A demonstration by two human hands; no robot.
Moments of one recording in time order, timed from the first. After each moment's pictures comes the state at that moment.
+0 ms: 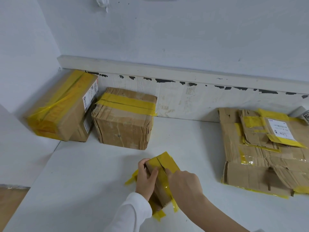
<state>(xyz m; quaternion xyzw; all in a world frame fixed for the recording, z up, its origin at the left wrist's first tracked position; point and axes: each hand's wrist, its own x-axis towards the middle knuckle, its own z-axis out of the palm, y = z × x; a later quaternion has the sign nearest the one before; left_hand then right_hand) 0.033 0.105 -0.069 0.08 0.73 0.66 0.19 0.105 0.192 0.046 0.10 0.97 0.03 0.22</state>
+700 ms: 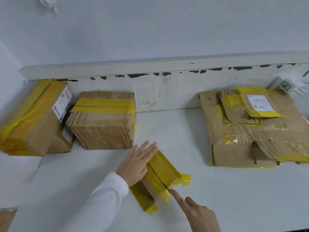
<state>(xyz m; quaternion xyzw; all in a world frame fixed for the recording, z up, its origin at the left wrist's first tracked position) -0.007 0.108 -0.026 0.61 0.79 0.07 -0.02 0.224 0.200 -0.003 0.26 0.96 -0.02 -0.06</state>
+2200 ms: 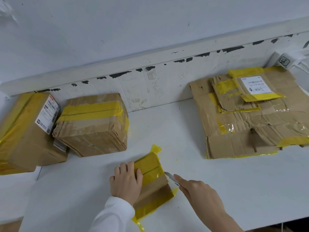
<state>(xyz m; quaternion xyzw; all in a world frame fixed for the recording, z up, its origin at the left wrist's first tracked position) 0.039 0.110 -0.043 0.29 0.96 0.02 0.01 0.208 0.247 -0.020 0.29 0.92 -0.24 0.10</state>
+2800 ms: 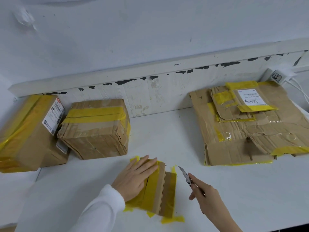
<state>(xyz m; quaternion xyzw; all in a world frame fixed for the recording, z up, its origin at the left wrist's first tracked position) 0.013 0.110 -0.009 0.65 0.76 0.02 0.01 0.225 0.255 -0.015 0.41 0.75 -0.52 -0.01</state>
